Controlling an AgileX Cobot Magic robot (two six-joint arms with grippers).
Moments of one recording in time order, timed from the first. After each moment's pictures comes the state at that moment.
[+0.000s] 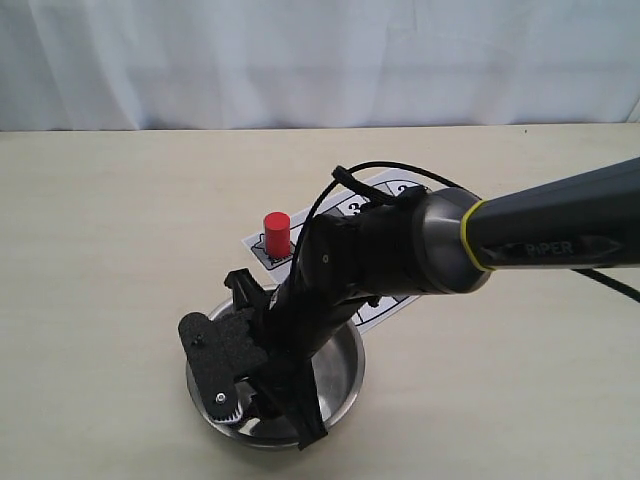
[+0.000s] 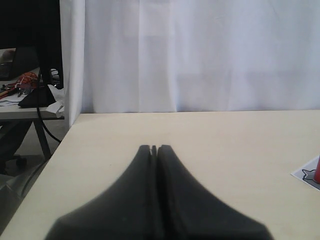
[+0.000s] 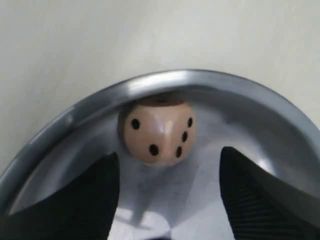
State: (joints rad) left arm 0.02 0.00 0.01 0.09 0.15 -0.05; right arm 0.80 2.01 -1.19 0.49 0.51 -1.66
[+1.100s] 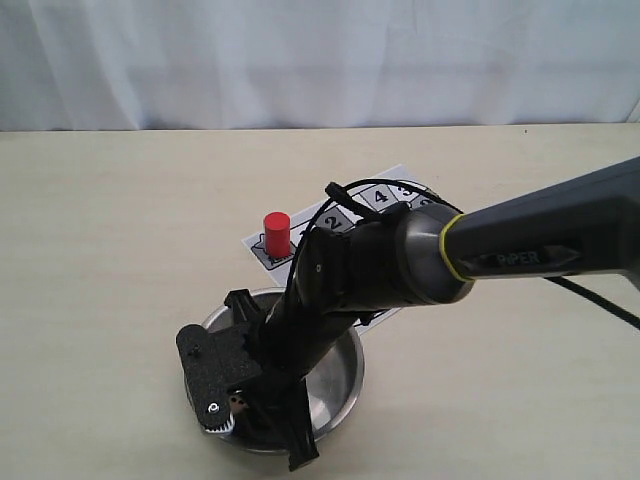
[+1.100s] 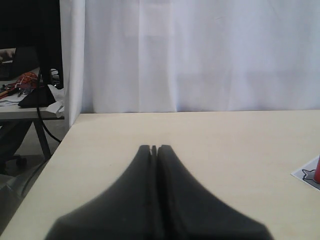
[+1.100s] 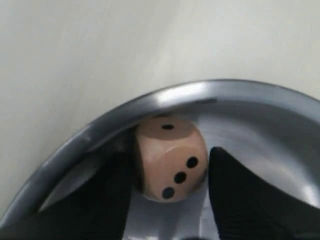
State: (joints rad) left arm 0.02 0.00 0.01 0.09 0.15 -0.05; right arm 0.80 2.06 -1.19 0.62 0.53 -1.71
